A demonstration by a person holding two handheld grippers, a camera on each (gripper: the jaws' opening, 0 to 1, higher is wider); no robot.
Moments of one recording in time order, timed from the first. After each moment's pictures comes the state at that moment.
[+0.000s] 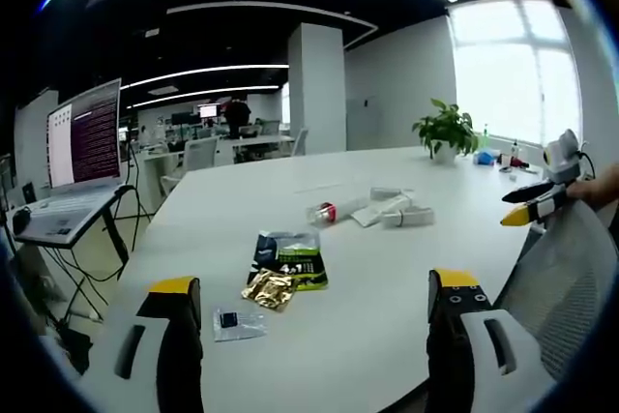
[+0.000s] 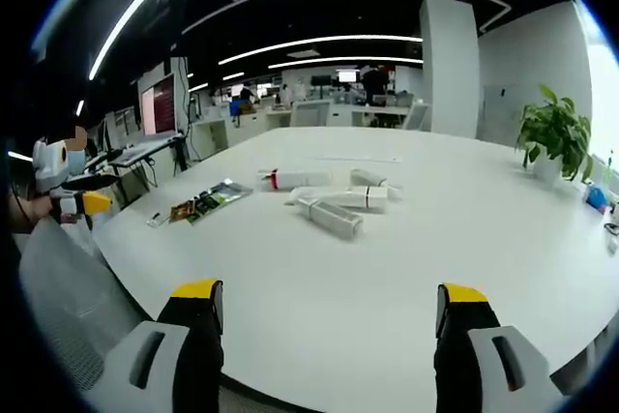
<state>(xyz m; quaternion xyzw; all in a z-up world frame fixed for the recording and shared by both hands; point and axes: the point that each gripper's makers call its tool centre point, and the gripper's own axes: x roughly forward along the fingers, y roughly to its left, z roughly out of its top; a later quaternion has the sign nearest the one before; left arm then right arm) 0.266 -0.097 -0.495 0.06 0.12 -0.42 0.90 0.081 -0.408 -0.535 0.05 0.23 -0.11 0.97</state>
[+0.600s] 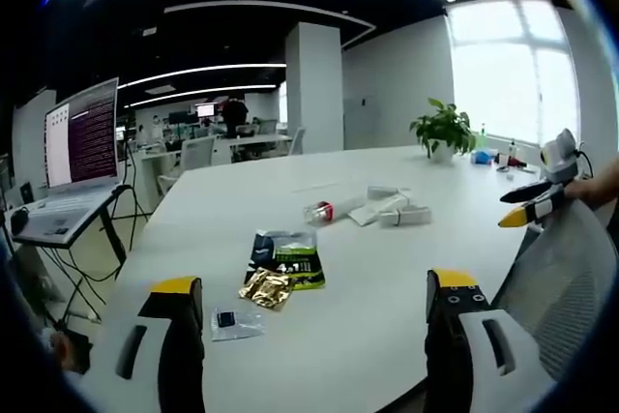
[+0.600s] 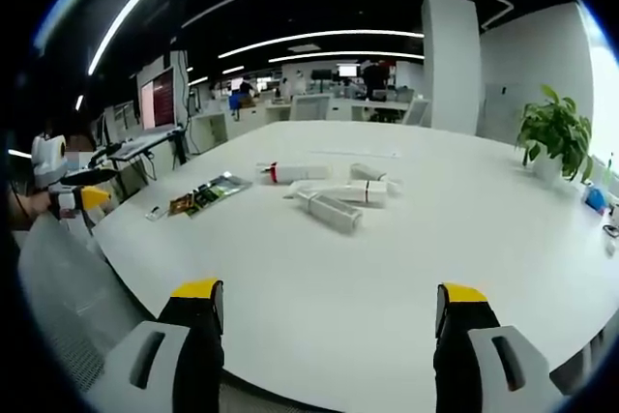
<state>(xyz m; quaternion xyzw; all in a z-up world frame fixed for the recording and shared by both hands) 0.263 -0.099 -0.495 0.06 0.12 -0.43 0.89 0.079 -0.408 -0.539 0.05 0.24 -0.11 0.96</state>
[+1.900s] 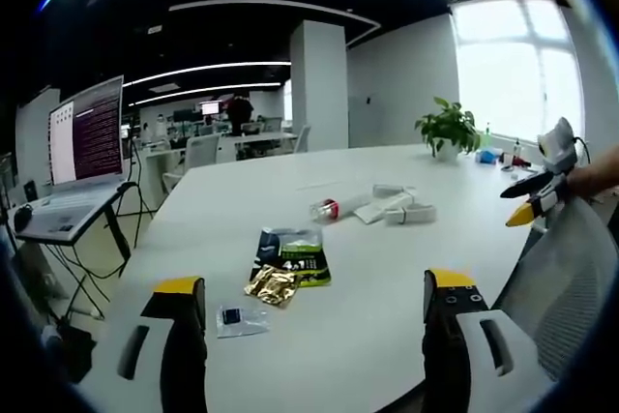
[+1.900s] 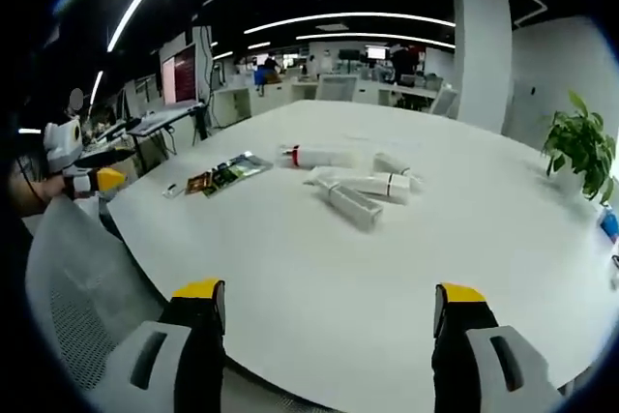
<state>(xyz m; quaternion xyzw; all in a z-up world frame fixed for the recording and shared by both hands) 0.265 -0.095 -0.496 0.06 0.13 -0.41 0.90 0.094 -0.400 -0.532 0.01 0.30 -0.04 0.95</state>
